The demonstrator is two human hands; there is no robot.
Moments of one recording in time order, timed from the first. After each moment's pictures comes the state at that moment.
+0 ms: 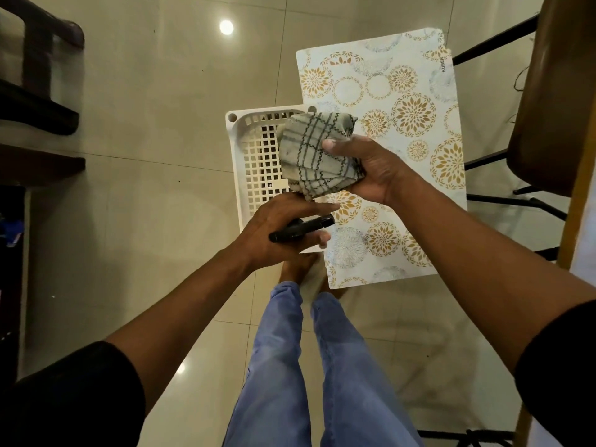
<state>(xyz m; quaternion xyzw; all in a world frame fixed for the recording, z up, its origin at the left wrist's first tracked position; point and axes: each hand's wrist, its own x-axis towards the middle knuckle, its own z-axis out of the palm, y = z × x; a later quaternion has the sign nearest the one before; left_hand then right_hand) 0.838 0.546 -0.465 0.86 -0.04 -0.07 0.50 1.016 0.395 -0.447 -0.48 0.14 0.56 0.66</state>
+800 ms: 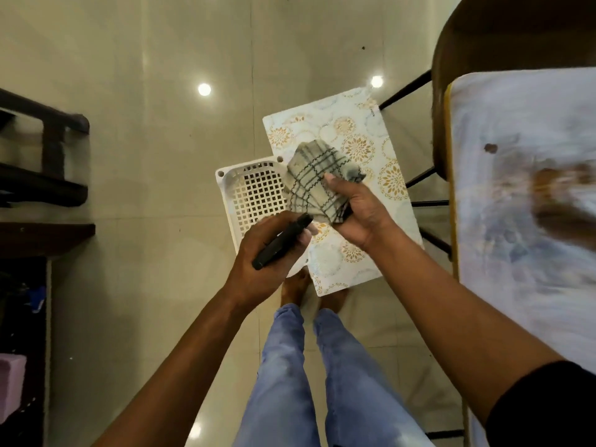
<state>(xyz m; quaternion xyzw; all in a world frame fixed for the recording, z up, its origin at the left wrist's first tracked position) 0.839 0.518 -0.300 0.77 0.08 -0.04 0.63 0.970 0.365 -0.329 -0.38 0.28 0.39 0.79</state>
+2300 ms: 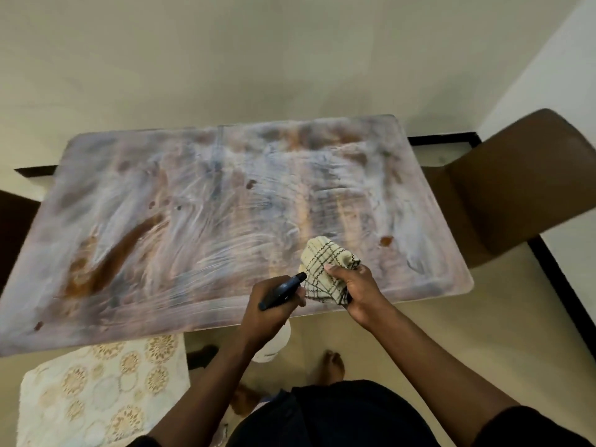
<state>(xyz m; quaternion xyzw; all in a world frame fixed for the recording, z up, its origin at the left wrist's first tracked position) 0.604 0.156 -0.136 0.61 -0.48 -0.47 0.42 0.423 0.071 -0.134 -0.23 0.55 -0.34 0.73</state>
